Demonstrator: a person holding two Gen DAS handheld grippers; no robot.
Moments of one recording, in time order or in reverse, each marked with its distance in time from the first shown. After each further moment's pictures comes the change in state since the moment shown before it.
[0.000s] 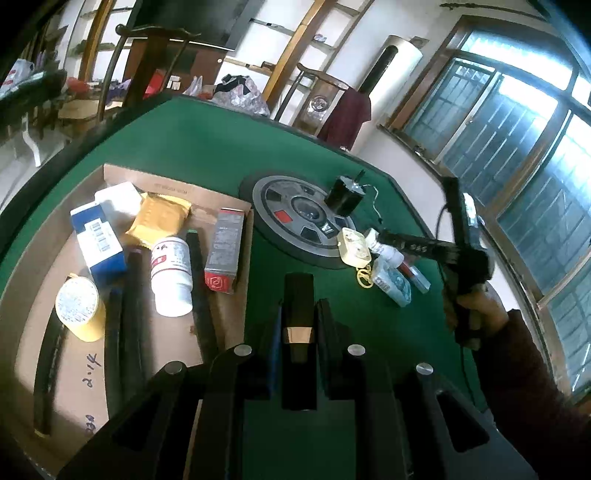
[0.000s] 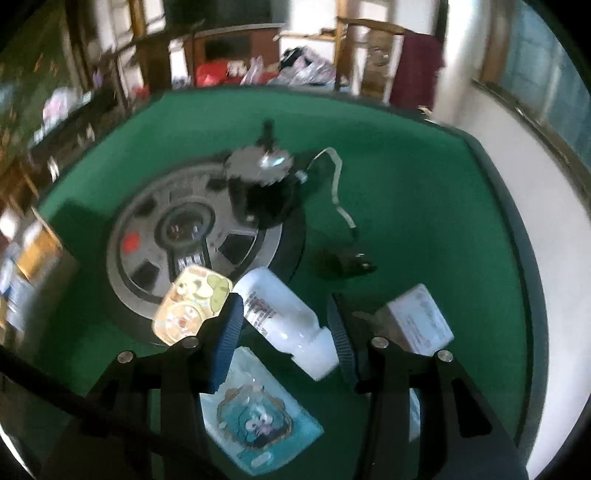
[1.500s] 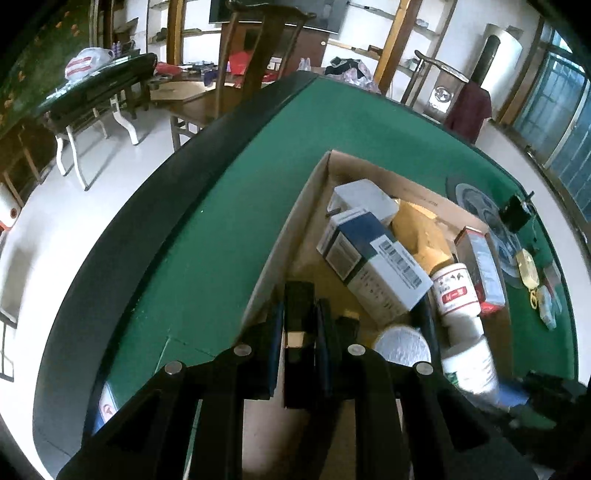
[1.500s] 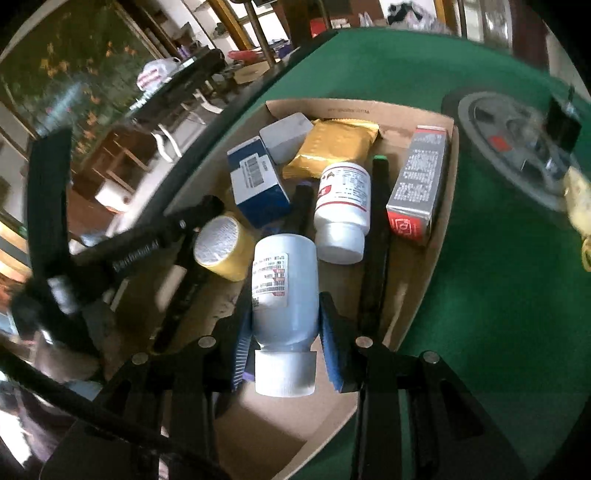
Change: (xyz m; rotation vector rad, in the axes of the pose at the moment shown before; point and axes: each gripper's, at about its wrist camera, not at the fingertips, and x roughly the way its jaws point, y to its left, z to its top) left arm -0.002 0.171 0.025 -0.094 0.075 0.404; right arm -0.047 0.266 -0.066 0.004 0.124 0.434
